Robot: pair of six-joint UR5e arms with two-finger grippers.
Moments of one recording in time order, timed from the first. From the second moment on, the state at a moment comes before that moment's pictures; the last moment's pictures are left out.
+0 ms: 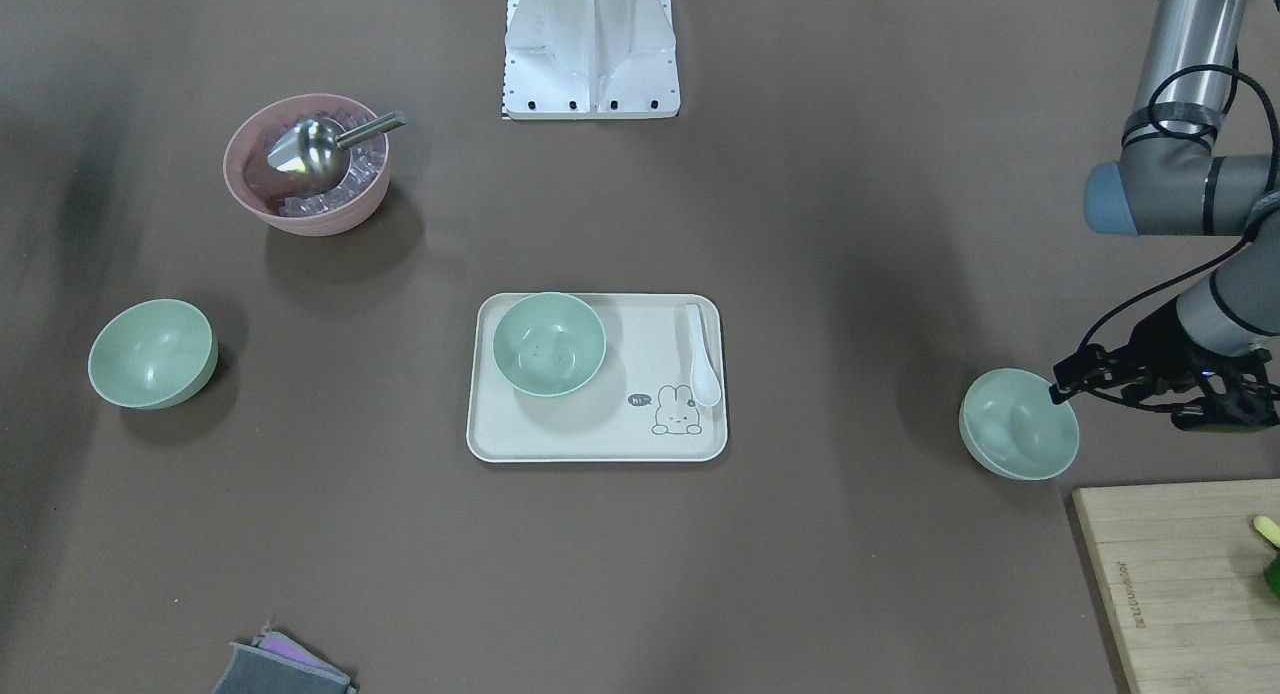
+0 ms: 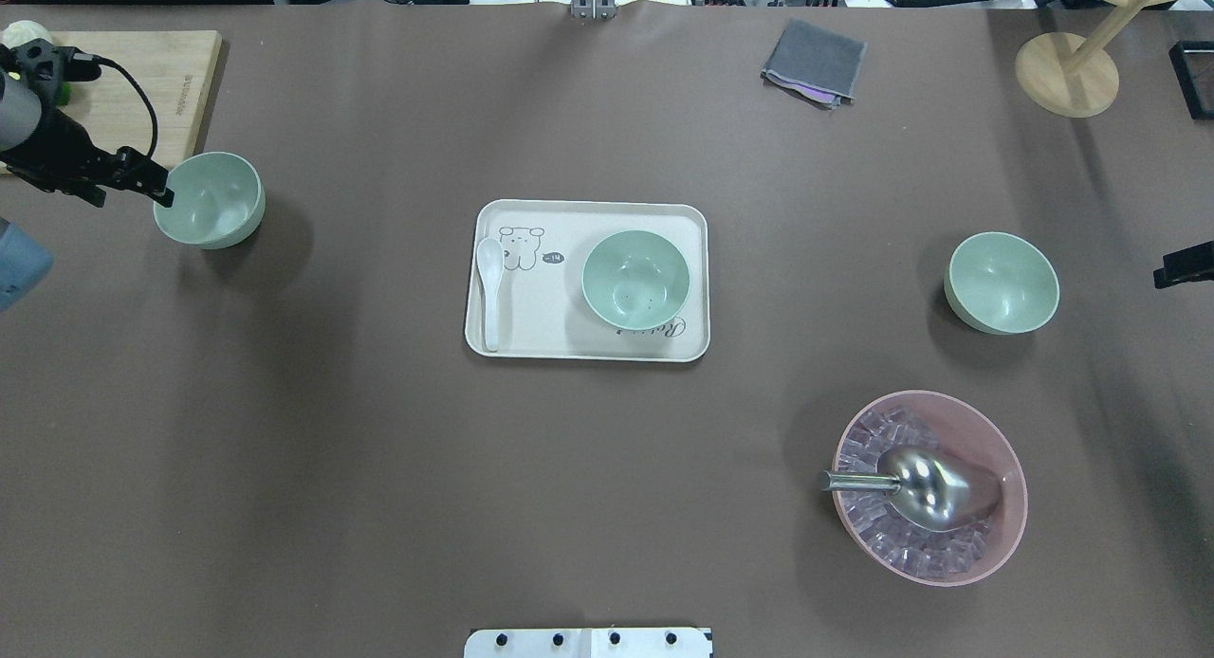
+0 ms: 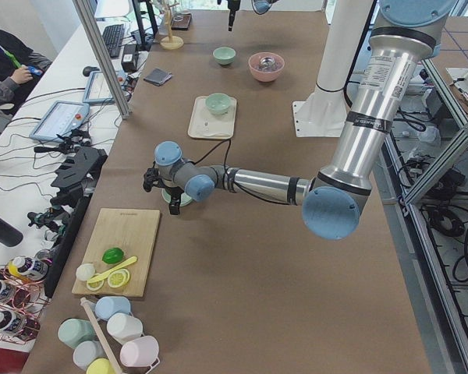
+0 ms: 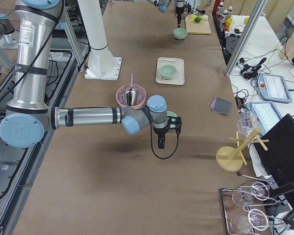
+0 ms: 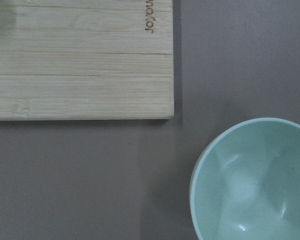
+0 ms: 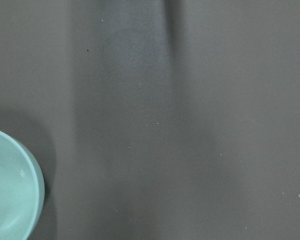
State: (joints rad) left arm -1.11 -1.87 -1.35 -2.05 -2.27 -0.65; right arm 1.20 -1.73 1.74 -1.08 2.16 0.65
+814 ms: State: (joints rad) left arm -1.07 -1.89 -1.29 -2.13 -2.25 -0.64; right arm 1.20 -1.73 1.74 -1.08 2.16 0.65
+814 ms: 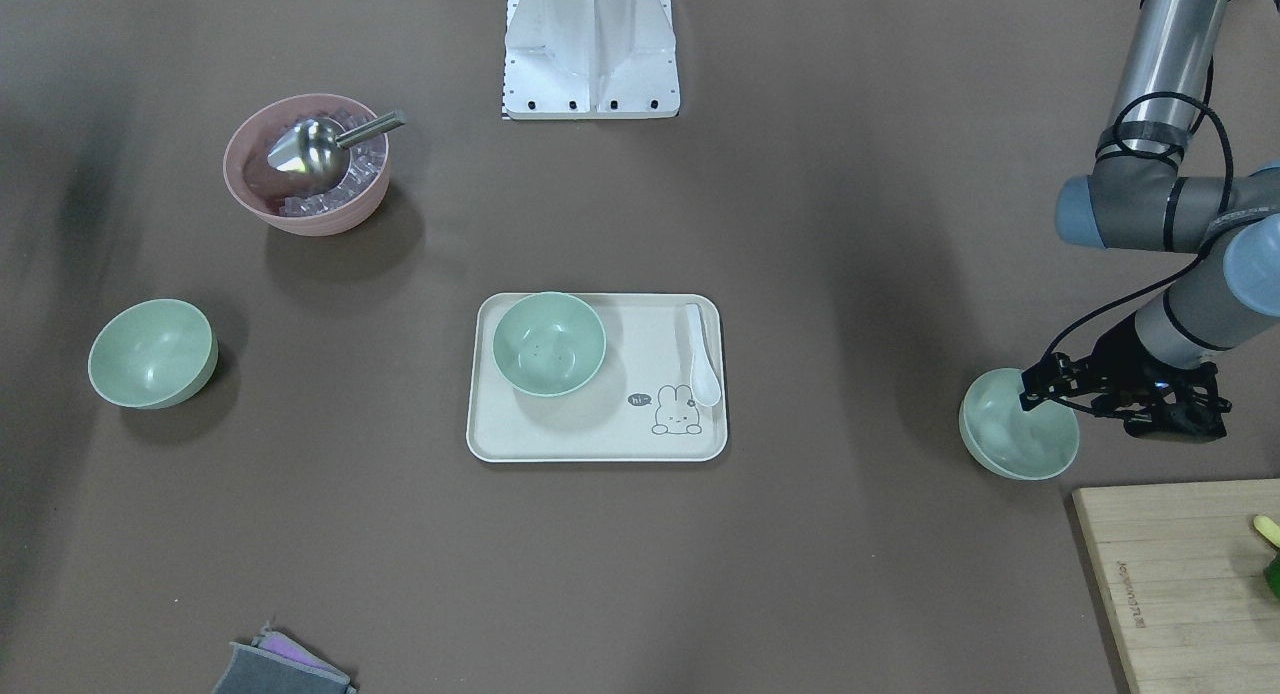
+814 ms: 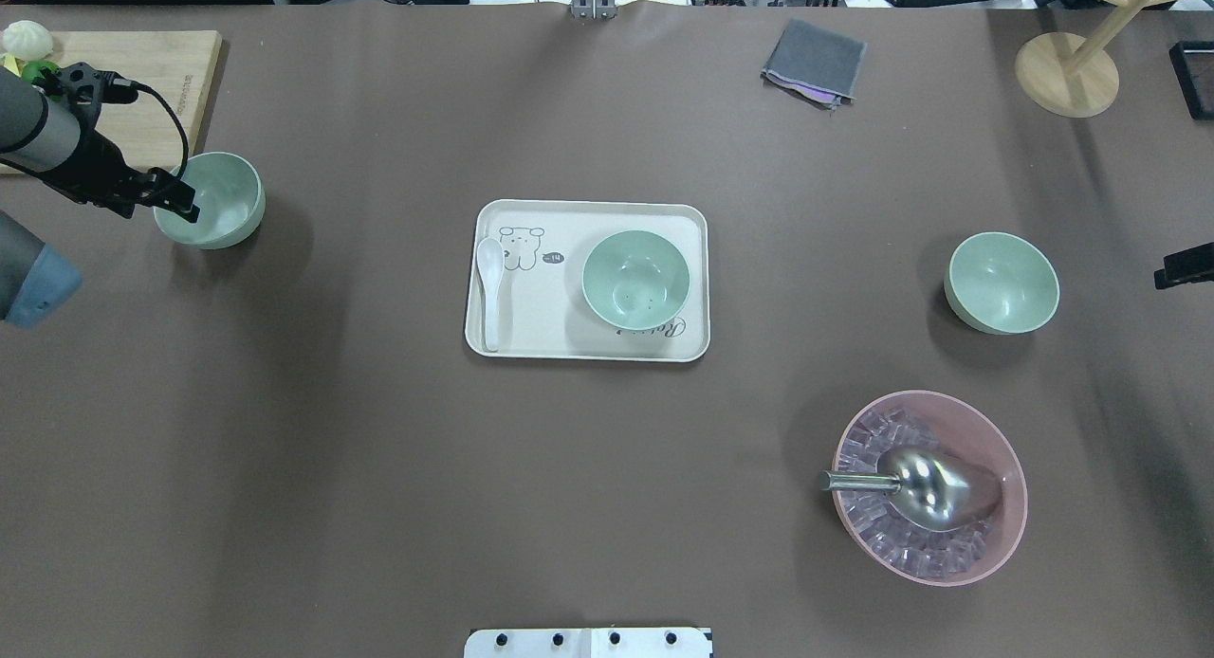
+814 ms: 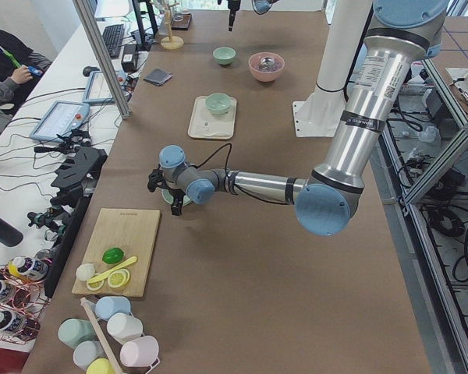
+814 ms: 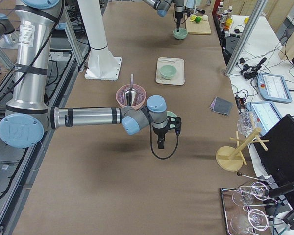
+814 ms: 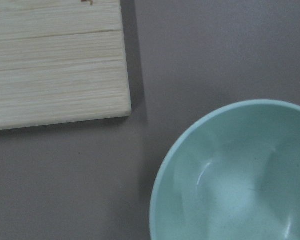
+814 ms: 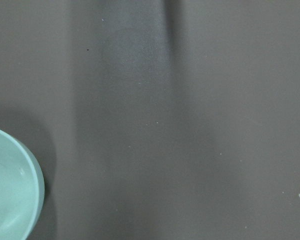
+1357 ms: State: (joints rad) left arm -1.07 -1.90 -1.28 -2.13 -2.25 -0.64; right arm 1.20 -1.73 1.74 -1.08 2.16 0.65
